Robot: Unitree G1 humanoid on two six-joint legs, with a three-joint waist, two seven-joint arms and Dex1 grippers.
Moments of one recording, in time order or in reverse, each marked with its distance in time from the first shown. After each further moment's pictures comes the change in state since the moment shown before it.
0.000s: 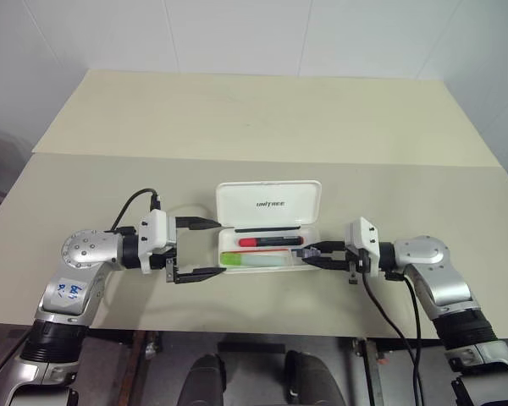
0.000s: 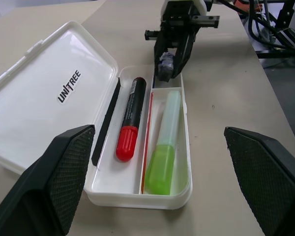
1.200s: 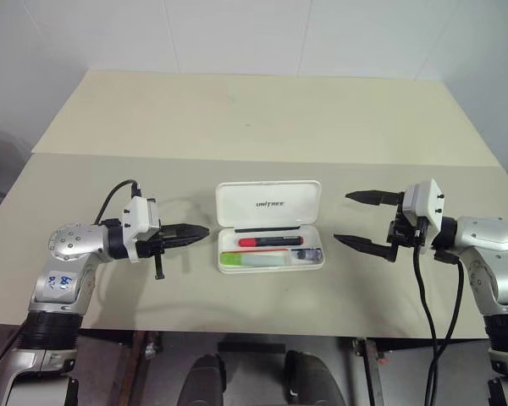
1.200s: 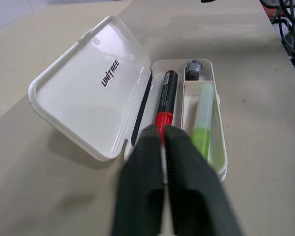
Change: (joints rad) left arm -0.053 0.002 0.054 0.159 -0.019 -0.060 -0.018; right arm 0.063 -0.153 -0.243 -0.259 0.149 0.181 -0.090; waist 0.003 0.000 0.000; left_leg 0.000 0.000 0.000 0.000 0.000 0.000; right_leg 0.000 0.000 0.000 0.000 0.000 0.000
